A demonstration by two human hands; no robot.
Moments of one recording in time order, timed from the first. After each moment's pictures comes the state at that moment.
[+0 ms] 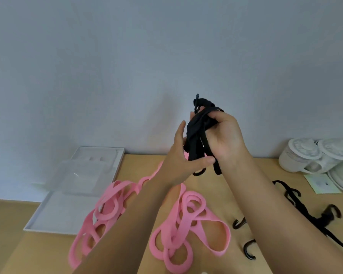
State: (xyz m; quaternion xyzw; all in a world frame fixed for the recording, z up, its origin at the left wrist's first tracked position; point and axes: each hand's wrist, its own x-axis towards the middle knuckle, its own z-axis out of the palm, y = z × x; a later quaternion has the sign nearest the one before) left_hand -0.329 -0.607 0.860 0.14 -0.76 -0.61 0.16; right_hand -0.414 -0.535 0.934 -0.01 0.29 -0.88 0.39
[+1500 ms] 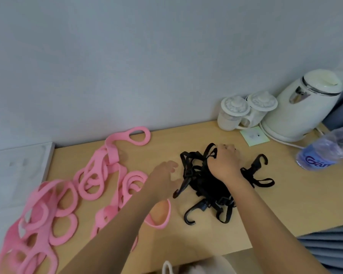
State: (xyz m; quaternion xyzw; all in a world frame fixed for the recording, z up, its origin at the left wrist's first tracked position) left_hand -0.382 -0.490 0.763 0.17 -0.91 -0.35 -0.12; right_hand -0.487 -0.342 0.777 -0.06 0.96 -0.20 0.17
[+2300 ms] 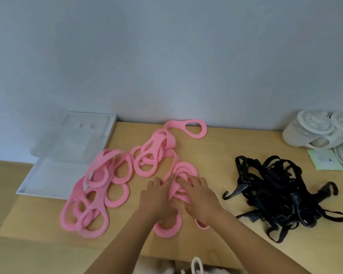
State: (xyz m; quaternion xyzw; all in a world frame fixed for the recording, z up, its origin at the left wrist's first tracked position) left_hand -0.258 -0.569 0.728 0.30 -0.91 -0.20 -0.21; right_hand -0.359 -0.455 0.719 -0.49 0.83 -0.10 0.24
